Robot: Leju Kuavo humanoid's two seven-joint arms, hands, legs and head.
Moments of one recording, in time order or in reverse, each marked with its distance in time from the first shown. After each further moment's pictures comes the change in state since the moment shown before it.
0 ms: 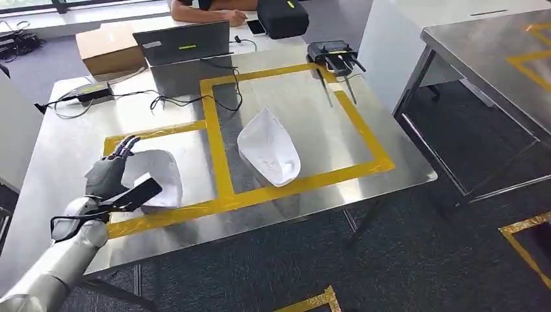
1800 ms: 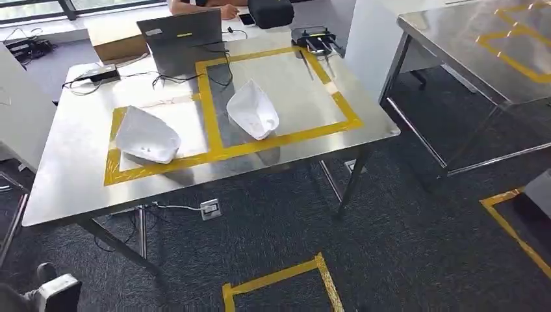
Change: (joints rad) left arm 0.861 -0.296 0.805 -0.980 -0.031 0.305 -0.190; right arm -0.005 -0.015 -0.028 0.001 -0.020 -0.045 -0.036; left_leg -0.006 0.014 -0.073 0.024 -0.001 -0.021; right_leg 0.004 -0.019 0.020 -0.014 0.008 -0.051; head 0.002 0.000
